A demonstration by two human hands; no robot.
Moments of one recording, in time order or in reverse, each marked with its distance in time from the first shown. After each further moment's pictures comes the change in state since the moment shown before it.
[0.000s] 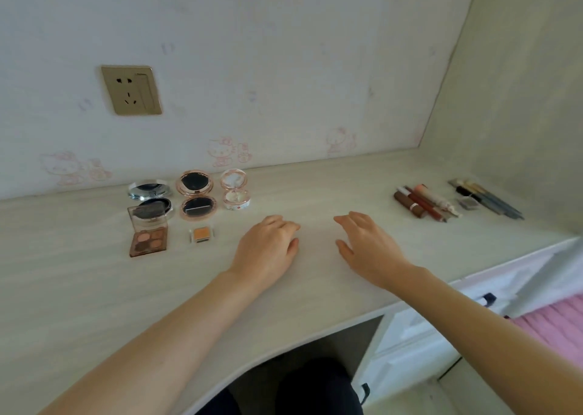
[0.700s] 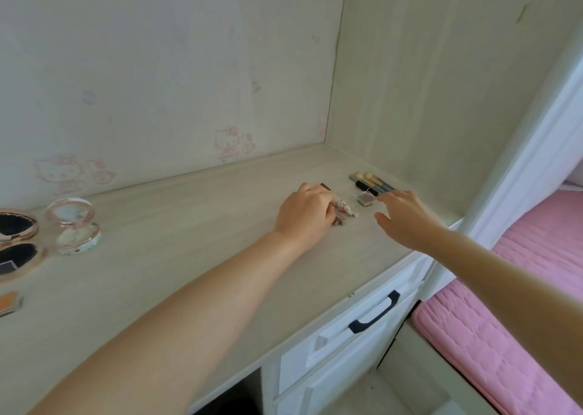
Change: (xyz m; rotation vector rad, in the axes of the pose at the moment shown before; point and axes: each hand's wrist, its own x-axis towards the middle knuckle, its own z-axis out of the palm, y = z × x) left_hand 0.172 0.191 0.128 -0.201 -0.026 0.265; right_hand -0.026 0.260 -0.060 -0.168 -0.017 0.447
